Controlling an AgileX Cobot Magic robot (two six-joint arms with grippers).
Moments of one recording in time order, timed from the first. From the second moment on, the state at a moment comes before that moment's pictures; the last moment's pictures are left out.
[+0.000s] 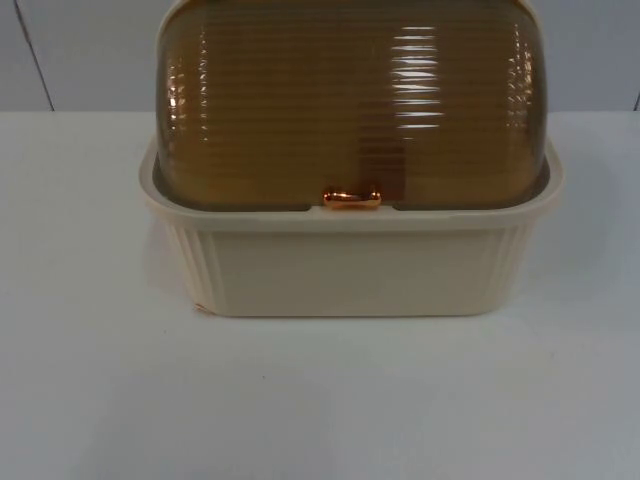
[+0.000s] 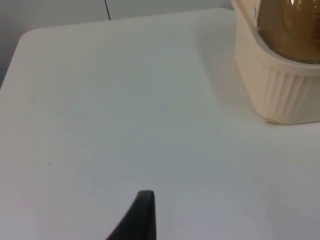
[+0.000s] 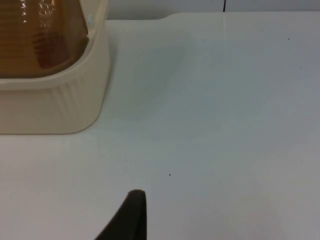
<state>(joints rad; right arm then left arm) 0.14 0.00 -0.51 -0.10 1.08 0.10 -0.06 0.00 -0.50 -0.02 1.08 0.05</state>
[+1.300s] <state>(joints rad) 0.14 0.00 -0.51 -0.10 1.08 0.10 -0.01 0.00 -0.50 -0.01 1.08 0.05</state>
